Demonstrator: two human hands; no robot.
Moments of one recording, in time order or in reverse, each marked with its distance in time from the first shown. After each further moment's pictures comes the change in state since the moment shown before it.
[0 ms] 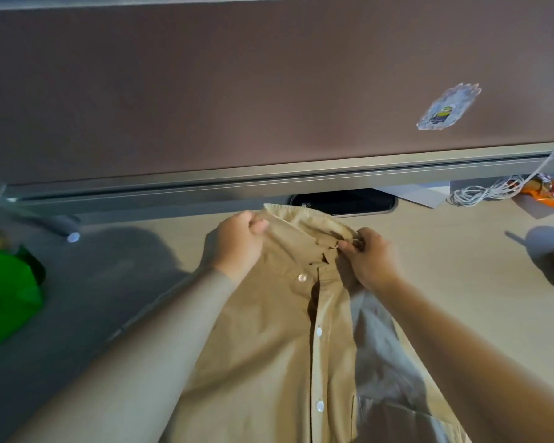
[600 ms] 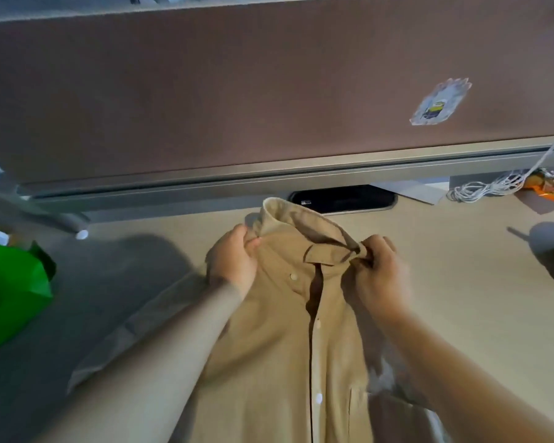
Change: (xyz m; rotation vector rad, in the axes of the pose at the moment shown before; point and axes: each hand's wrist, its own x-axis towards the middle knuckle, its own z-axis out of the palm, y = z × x) left_hand -0.025 -0.020 0.016 0.118 0.118 0.023; right_hand -0.047 0.018 0.000 0.066 0.221 -0.219
